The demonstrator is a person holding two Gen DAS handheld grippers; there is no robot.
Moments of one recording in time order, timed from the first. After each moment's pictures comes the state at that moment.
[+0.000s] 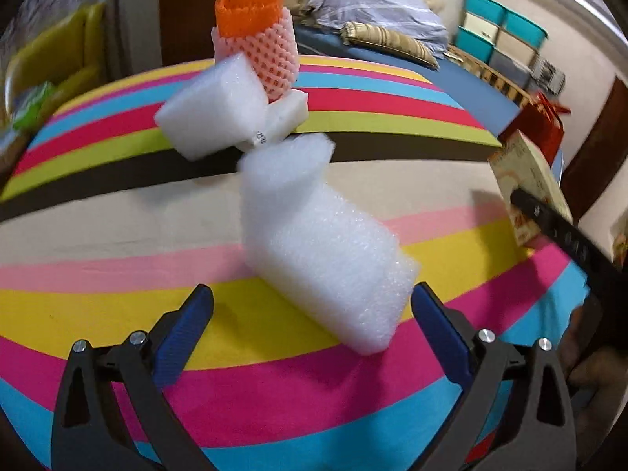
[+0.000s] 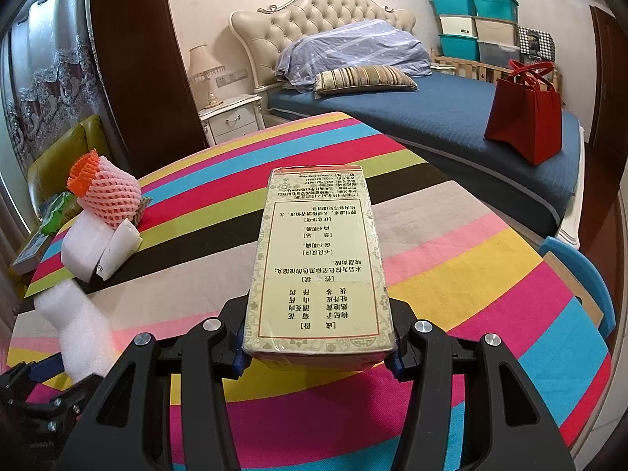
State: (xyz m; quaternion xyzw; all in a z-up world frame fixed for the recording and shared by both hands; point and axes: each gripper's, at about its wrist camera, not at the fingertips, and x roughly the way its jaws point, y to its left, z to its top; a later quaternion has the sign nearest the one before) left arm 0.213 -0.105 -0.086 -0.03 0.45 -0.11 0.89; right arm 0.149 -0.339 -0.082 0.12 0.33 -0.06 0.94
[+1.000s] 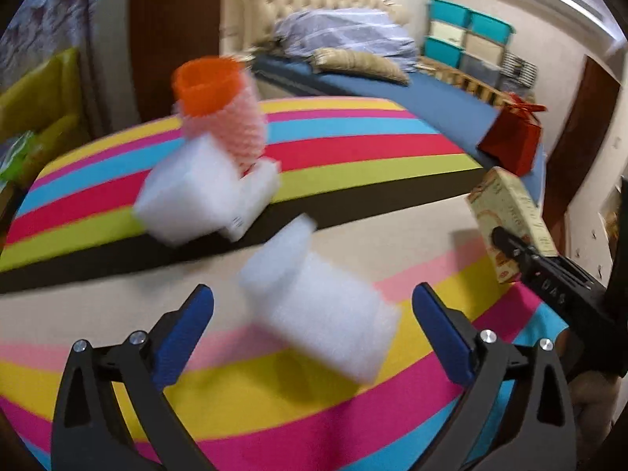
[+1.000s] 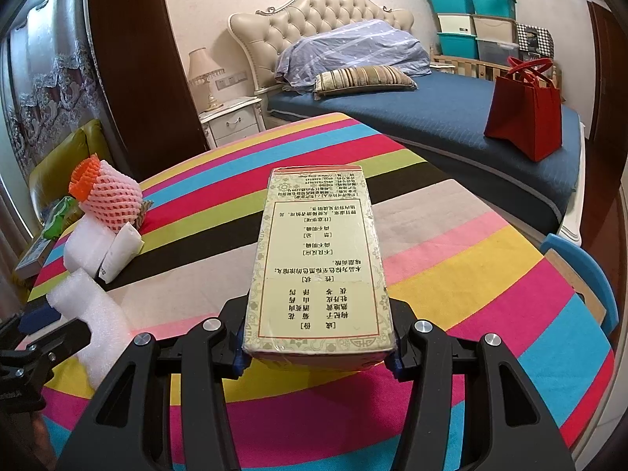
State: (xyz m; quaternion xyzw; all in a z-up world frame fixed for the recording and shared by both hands) left arm 0.228 -0.108 -0.053 0.00 0.40 -0.14 0.90; right arm 0.149 -0.343 -0.083 0.13 0.32 -0.06 0.94
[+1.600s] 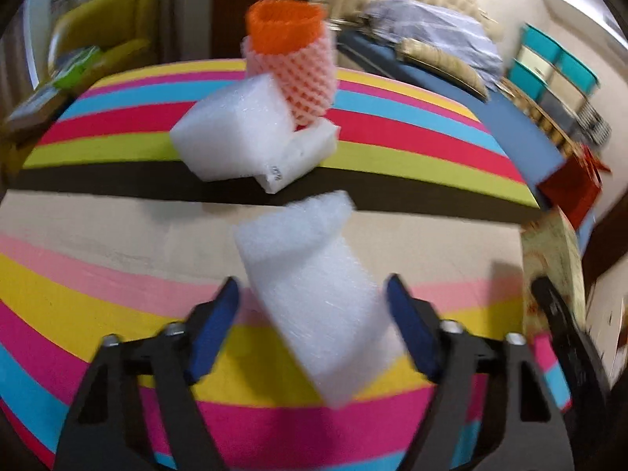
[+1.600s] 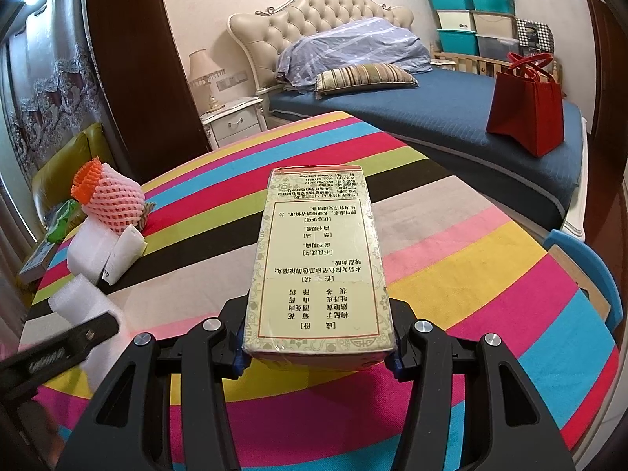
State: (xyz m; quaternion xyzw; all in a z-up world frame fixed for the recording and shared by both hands) left arm 0.233 -0.117 -0.061 -0.07 0.45 -0.02 0.89; right arm 0.146 -0.345 -0.084 0.14 0.32 -0.05 0.93
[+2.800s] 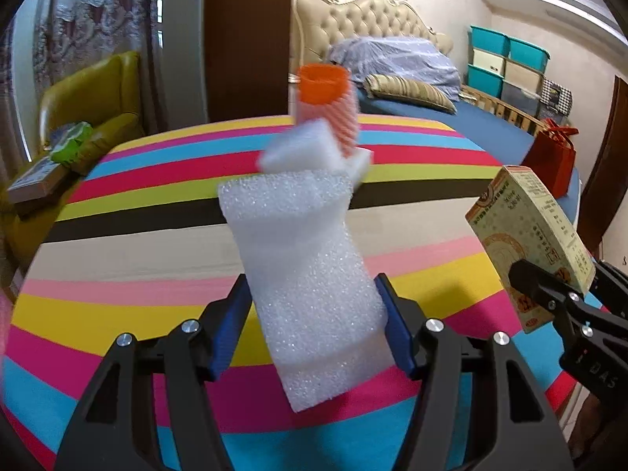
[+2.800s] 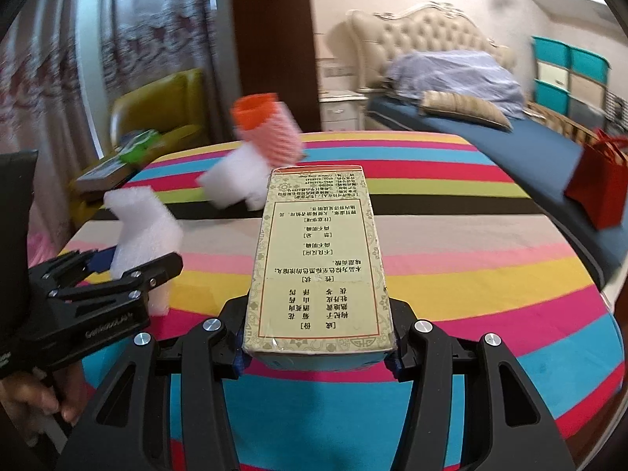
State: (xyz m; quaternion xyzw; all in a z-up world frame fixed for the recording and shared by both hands) left arm 0.154 -0.048 -0.061 0.00 0.34 -0.06 0.94; right arm 0.080 -0.221 -0.058 0.02 0.31 0.11 0.94
